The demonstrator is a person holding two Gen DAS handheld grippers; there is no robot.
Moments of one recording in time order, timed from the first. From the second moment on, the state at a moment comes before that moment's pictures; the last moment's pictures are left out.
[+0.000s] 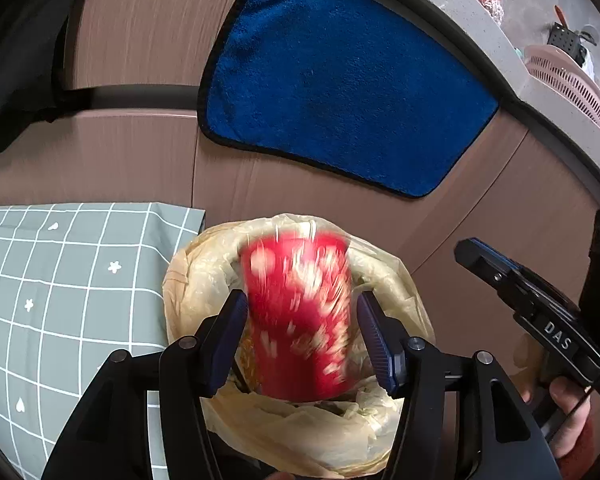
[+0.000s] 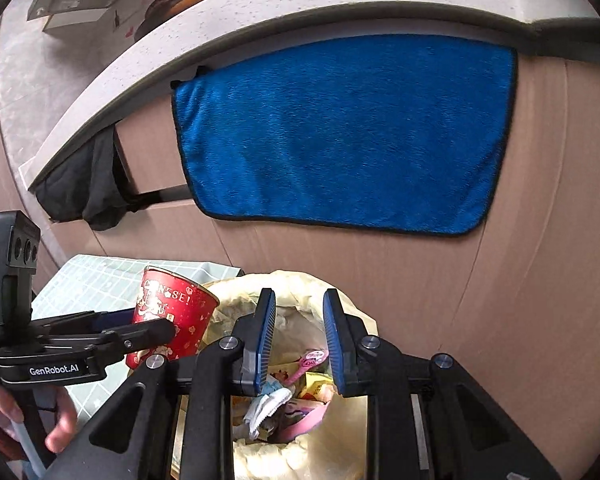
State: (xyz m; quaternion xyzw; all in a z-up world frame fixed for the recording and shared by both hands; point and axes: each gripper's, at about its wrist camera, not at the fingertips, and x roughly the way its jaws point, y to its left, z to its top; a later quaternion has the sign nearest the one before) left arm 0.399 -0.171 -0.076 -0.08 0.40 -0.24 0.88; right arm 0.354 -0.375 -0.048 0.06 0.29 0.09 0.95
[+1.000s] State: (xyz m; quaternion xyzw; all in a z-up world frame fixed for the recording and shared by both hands) left arm 0.113 -0.061 -0.011 -0.01 0.30 -0.07 0.95; right arm 0.127 -0.262 -0.011 0.05 0.26 0.18 0.95
